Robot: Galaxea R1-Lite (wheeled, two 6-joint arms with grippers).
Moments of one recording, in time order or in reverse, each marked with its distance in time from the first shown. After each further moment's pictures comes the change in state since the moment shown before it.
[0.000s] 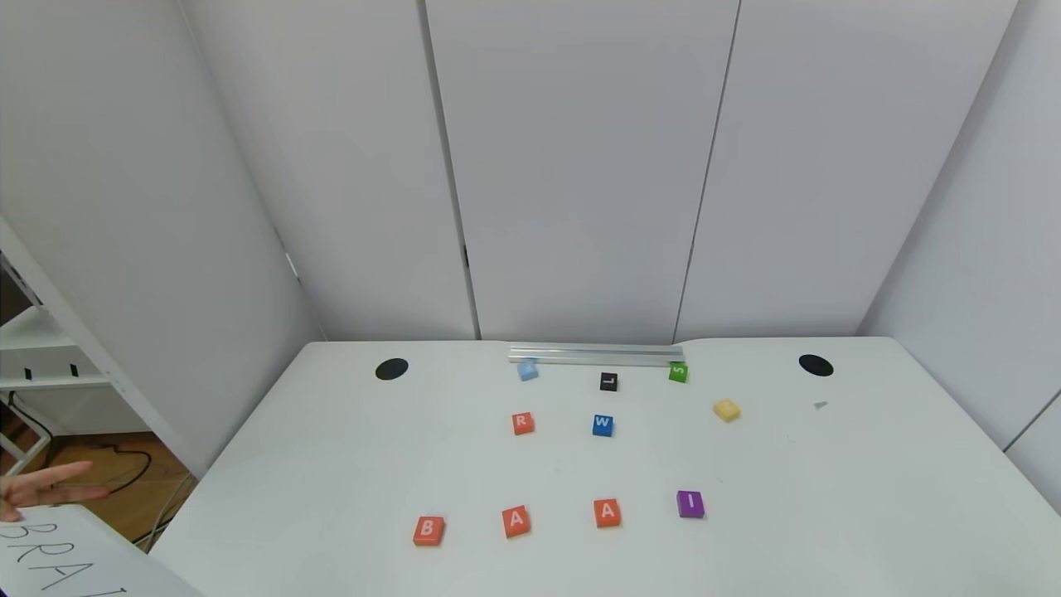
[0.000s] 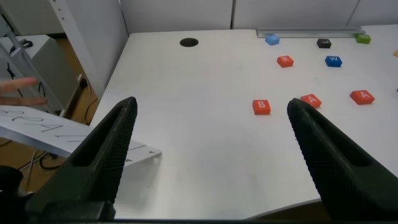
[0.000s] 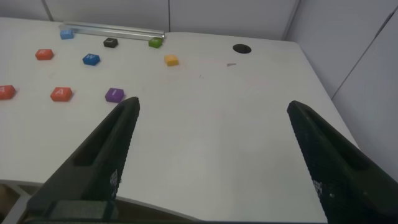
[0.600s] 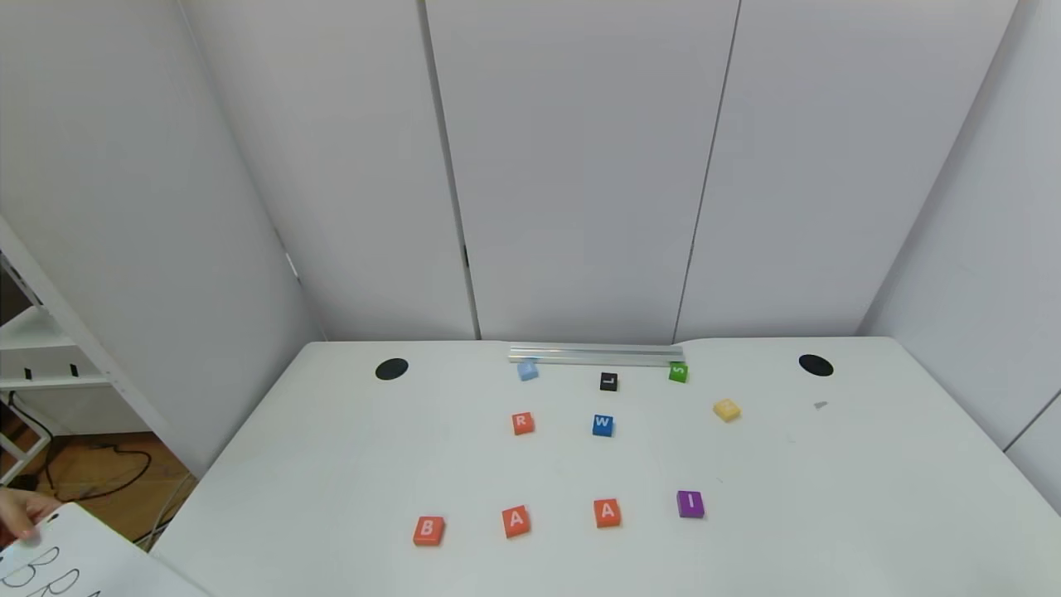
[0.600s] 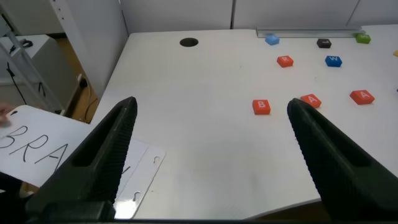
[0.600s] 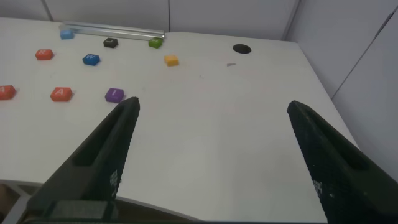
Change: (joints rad) left arm 0.000 0.000 0.000 0.000 0.000 0.000; right arm -0.001 0.000 0.000 0.000 0.000 0.000
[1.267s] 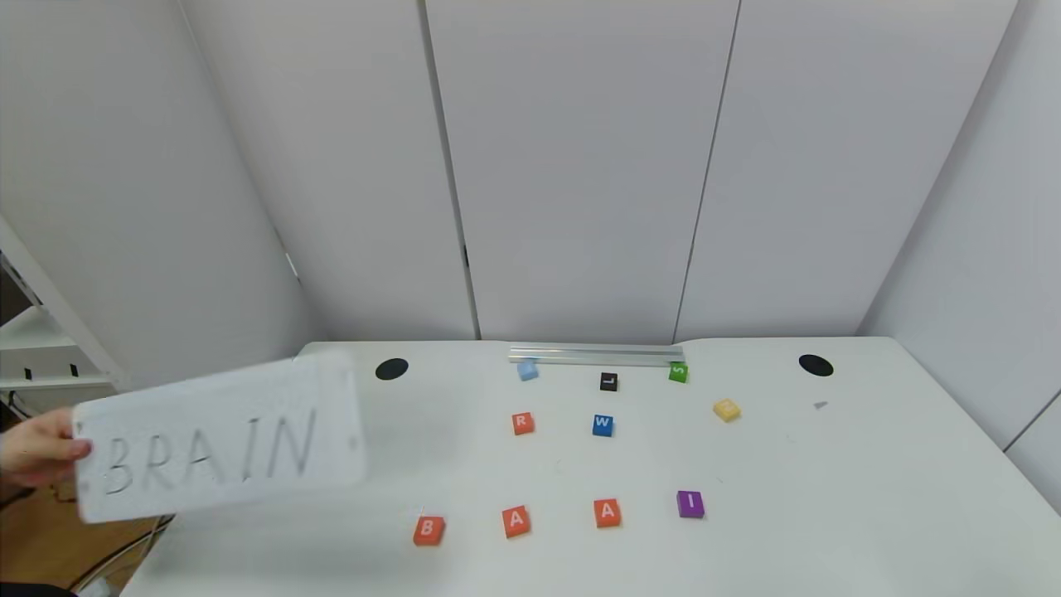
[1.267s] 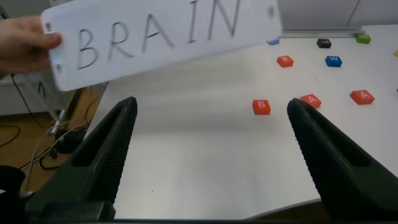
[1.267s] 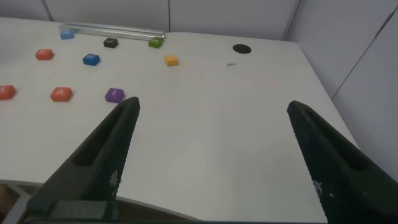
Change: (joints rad) left arm 0.000 0.000 0.000 0.000 0.000 0.000; right arm 0.001 0.000 0.000 0.000 0.000 0.000
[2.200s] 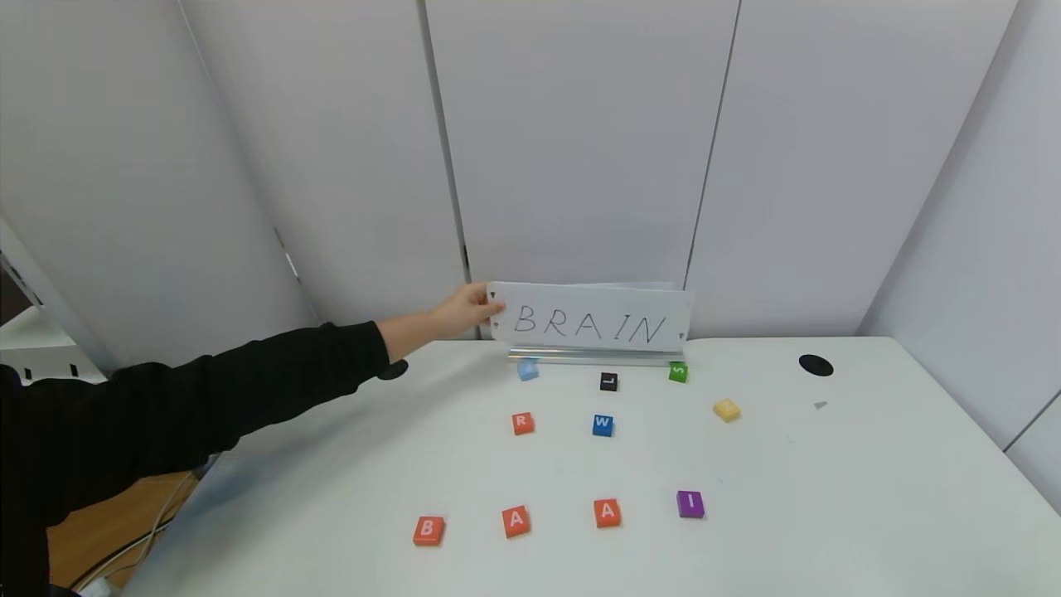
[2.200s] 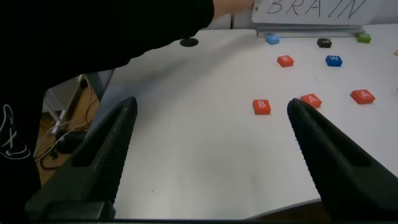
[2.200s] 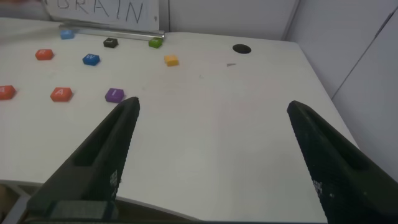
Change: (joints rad) left arm 0.000 0.000 0.000 0.000 0.000 0.003; right arm 0.000 0.000 0.000 0.000 0.000 0.000
